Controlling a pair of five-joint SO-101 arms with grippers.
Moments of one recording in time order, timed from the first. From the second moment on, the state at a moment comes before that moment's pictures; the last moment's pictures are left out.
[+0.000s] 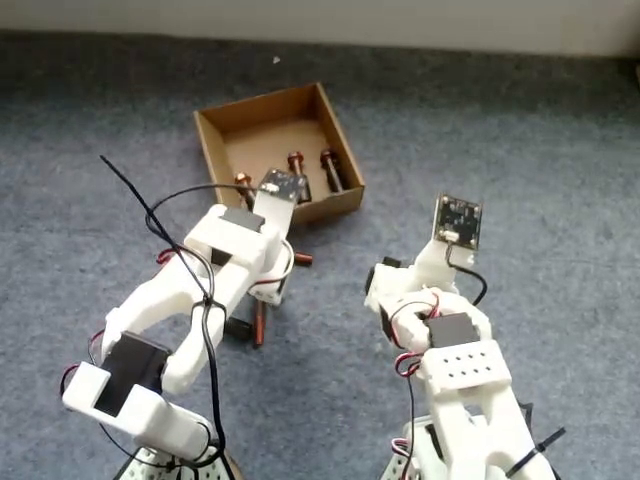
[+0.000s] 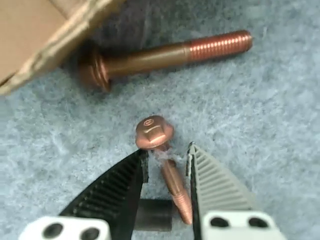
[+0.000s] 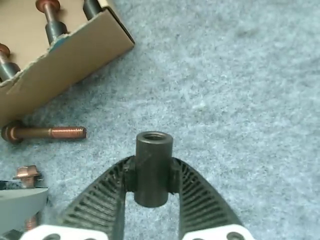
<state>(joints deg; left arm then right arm) 14.3 3.2 32.1 61.2 8.1 -16.7 -49.8 69.1 40.0 -21.4</state>
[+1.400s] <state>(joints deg) 14.5 -36.0 44.5 60.4 3.5 -24.8 -54.3 69.1 43.6 -17.2</state>
